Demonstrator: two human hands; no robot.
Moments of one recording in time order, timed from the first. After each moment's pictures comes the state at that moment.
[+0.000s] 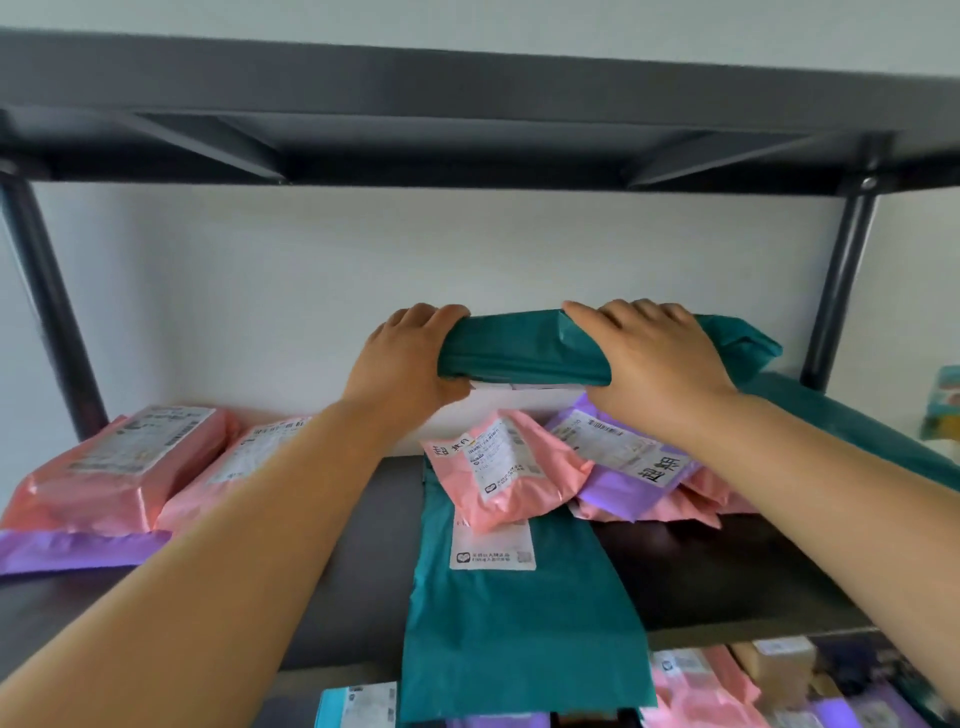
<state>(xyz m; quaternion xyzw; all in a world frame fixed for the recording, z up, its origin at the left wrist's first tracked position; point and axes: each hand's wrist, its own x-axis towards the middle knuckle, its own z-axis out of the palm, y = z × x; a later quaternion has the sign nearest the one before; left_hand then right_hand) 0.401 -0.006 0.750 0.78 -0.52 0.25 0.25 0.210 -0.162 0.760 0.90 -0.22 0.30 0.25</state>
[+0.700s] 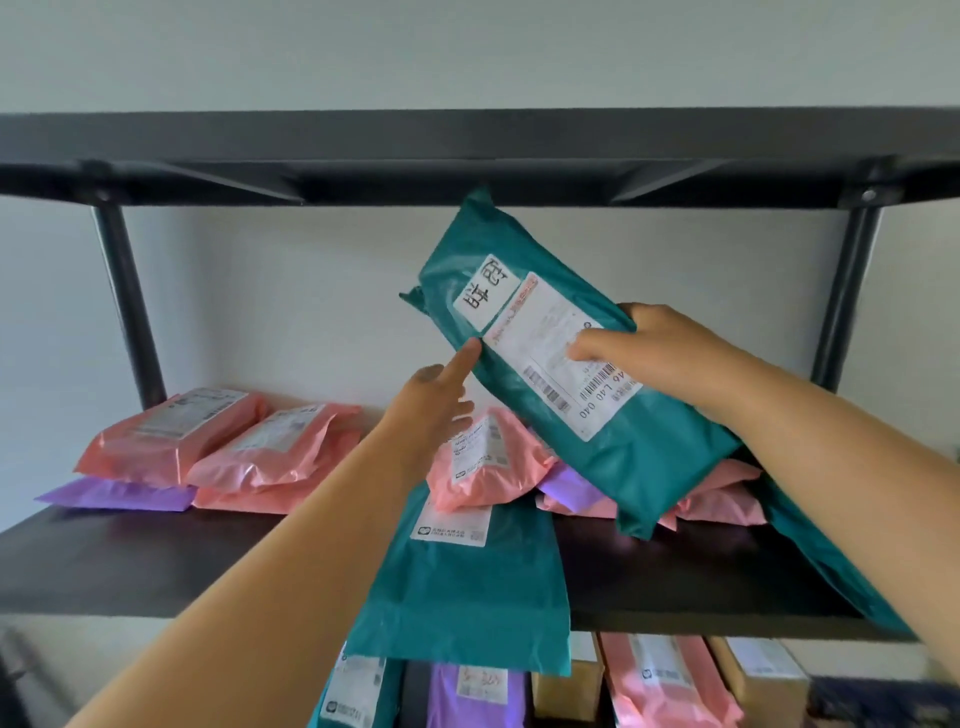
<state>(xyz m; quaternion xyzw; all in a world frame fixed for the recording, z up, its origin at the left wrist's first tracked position) 0.312 -0.028 0.729 0.66 -0.23 -0.18 0.69 0.138 -0.163 0.797 0.88 -0.21 0.26 -0.34</state>
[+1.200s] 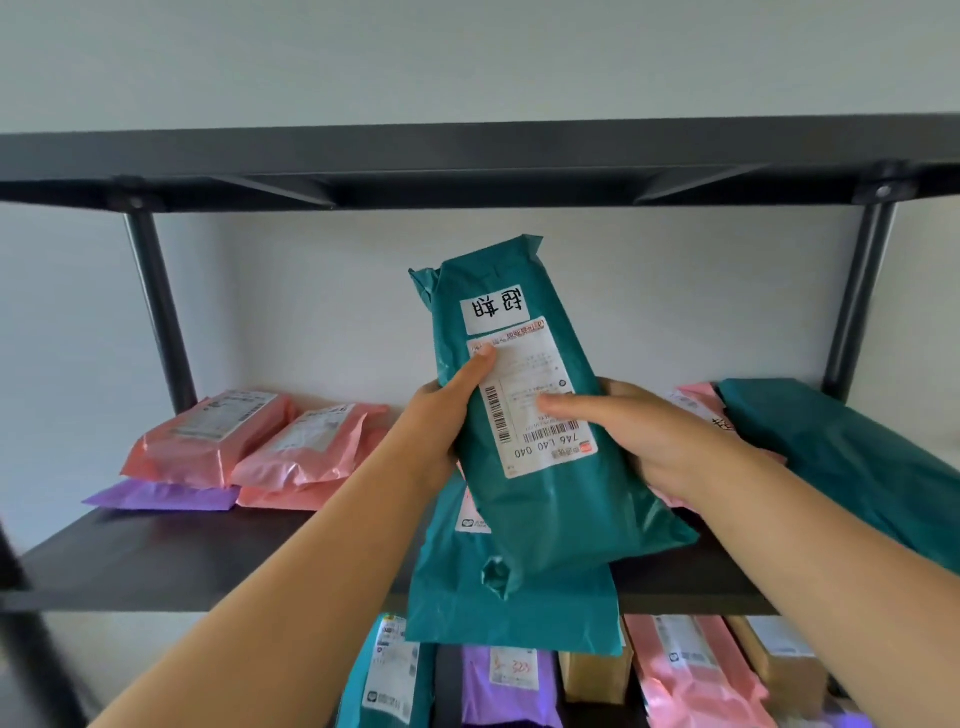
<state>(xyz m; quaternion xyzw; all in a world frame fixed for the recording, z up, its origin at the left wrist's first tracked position) 0.300 0.014 0.733 0.56 -0.24 -0.28 0.75 0.163 -0.113 0.744 0.75 -0.13 0.15 -0.63</state>
